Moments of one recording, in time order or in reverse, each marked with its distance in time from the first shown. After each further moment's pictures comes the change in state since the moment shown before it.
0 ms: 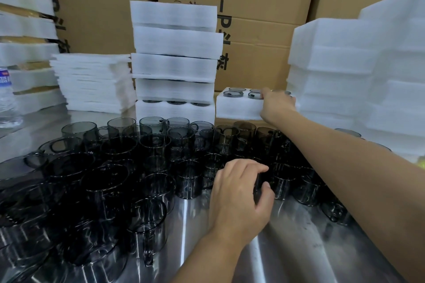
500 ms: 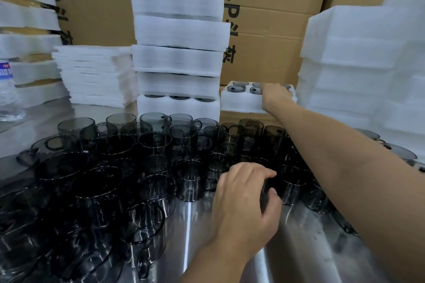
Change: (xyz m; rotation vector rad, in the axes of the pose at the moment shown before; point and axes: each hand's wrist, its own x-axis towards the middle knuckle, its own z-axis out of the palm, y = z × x) left_hand 0.001 -0.002 0.001 0.005 -0.034 -0.012; right_hand 0.052 -0.012 0.022 -0.091 -0.104 -0.042
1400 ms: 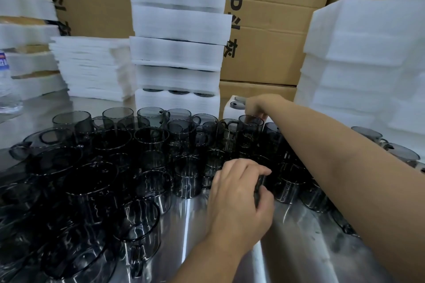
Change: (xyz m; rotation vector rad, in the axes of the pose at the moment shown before) left_hand 0.000 -0.005 0.004 0.015 0.033 -0.068; right_hand 0.010 -0.024 0.012 0.050 -0.570 -0.185
